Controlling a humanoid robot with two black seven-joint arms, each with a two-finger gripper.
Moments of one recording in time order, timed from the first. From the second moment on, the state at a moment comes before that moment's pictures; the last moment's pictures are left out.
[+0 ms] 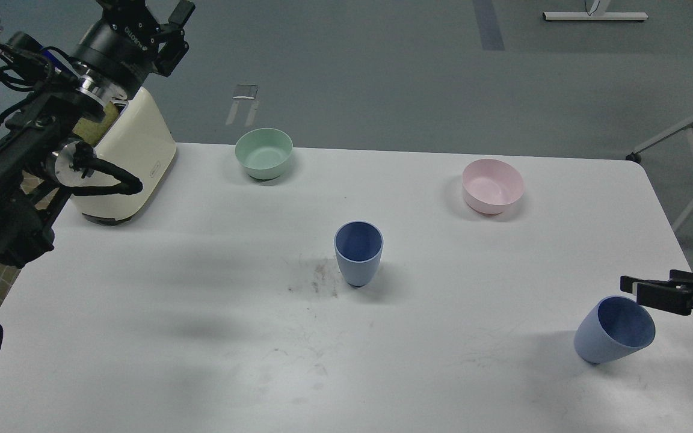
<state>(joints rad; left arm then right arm) -0.81 0.52 -0.89 -0.92 0.54 -0.26 -0.45 0.07 -1.10 1.10 1.54 -1.76 0.49 0.24</state>
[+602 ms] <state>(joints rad) -0.80 0.52 -0.89 -0.92 0.54 -0.26 -0.45 0.02 -1.09 1.07 1.55 -1.82 0.49 0.24</state>
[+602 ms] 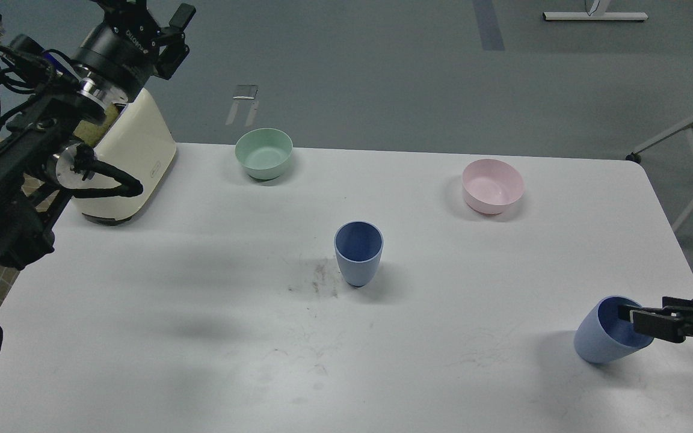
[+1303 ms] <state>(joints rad) -0.79 0.52 -0.89 -0.92 0.54 -0.26 -0.45 0.08 -1.05 1.20 1.56 -1.81 0.49 0.22</state>
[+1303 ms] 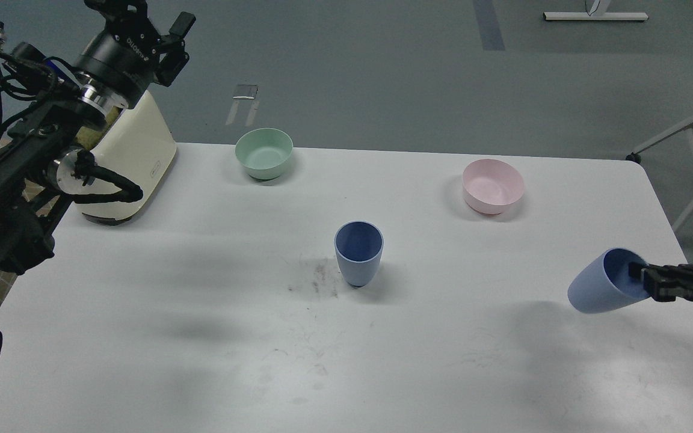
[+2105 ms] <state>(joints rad) -0.79 0.52 -0.90 -0.92 0.53 -0.27 -0.36 0.88 -0.58 0.70 1.55 -1.81 0.49 0.06</state>
